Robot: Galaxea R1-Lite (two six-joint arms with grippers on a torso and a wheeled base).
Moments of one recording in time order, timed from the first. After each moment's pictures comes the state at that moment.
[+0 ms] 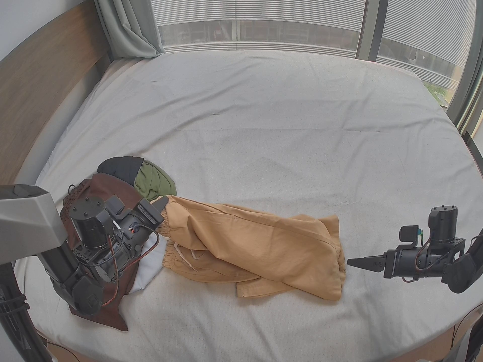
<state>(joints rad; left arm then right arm) -0.33 2.05 -0.43 -1.55 -0.01 -0.83 0.10 1.83 -0.29 -0.93 0.65 0.26</state>
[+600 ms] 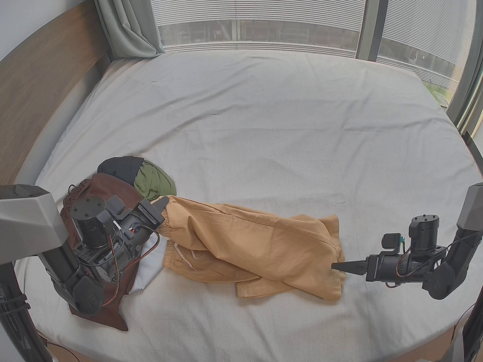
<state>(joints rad) -0.33 2.06 -0.43 -1.55 -0.01 -0.83 0.16 2.05 -0.30 -1.15 0.64 0.38</state>
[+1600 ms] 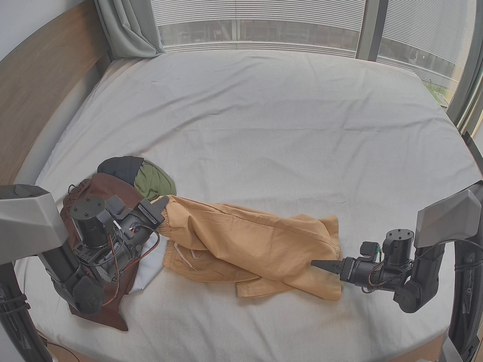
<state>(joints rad) -0.33 2.06 -0.43 -1.55 -0.01 -0.83 0.25 2.37 -0.35 -1.54 0.52 0.63</state>
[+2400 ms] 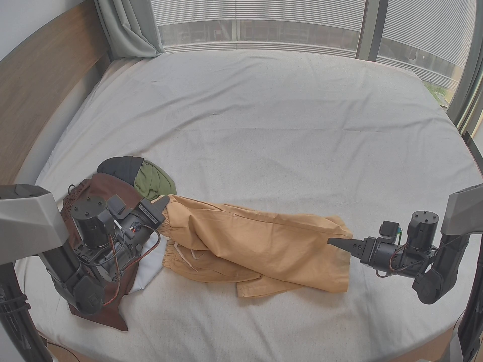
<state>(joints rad) -0.34 2.06 -0.44 -1.55 -0.01 -0.83 0.19 2.17 -0.31 -1.54 0.61 0.65</state>
